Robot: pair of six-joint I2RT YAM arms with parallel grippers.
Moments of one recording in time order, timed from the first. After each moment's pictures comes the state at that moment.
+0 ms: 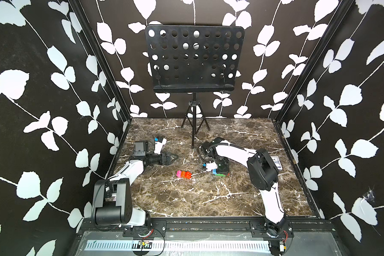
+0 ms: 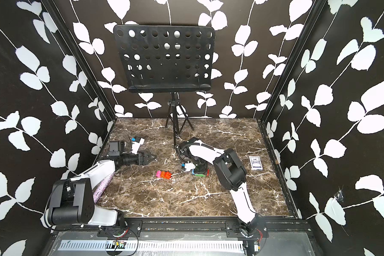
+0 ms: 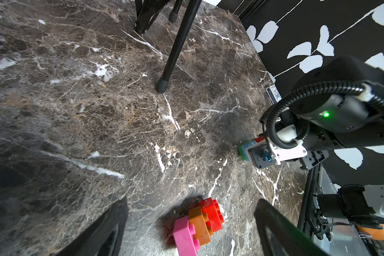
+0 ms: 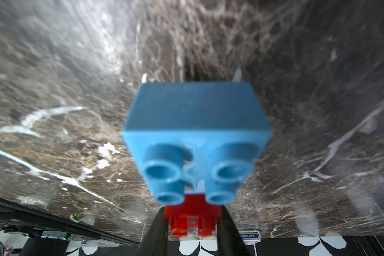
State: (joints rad) left arm 0.01 1.43 0.75 -0.19 0.88 0.03; right arm 0.73 2.13 1.66 -1.36 0.25 -0.69
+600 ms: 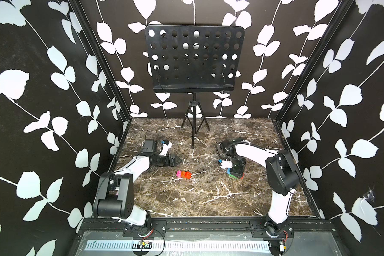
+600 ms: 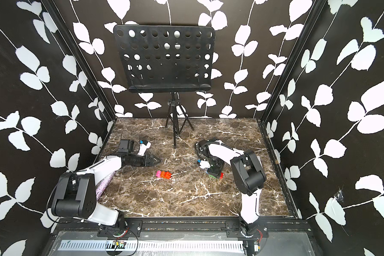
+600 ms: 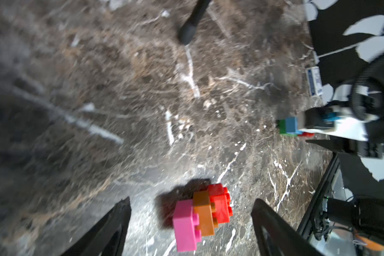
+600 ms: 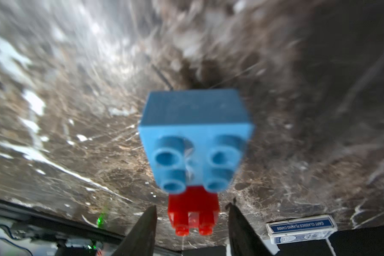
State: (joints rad) left arm -0.12 1.51 0.84 -0.42 0.65 -0.10; right arm 0.54 1.87 1.36 -1.23 0.21 -0.58
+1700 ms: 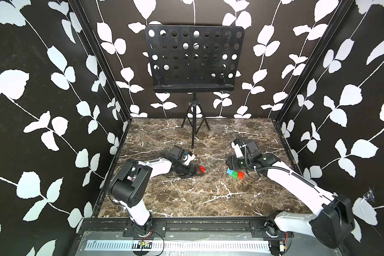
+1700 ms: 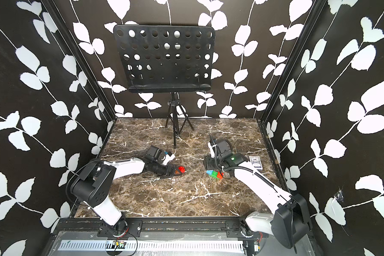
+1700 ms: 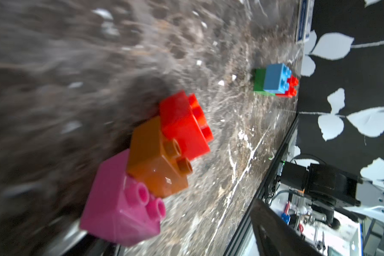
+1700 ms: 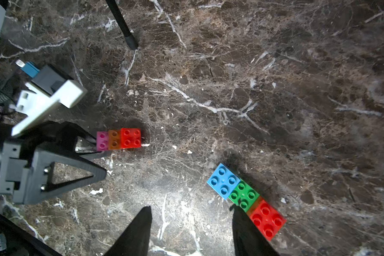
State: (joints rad) left arm -0.52 1.71 0.85 -0.23 0.73 -0.42; right arm 0.54 1.26 0.96 -0.62 -0.09 0.40
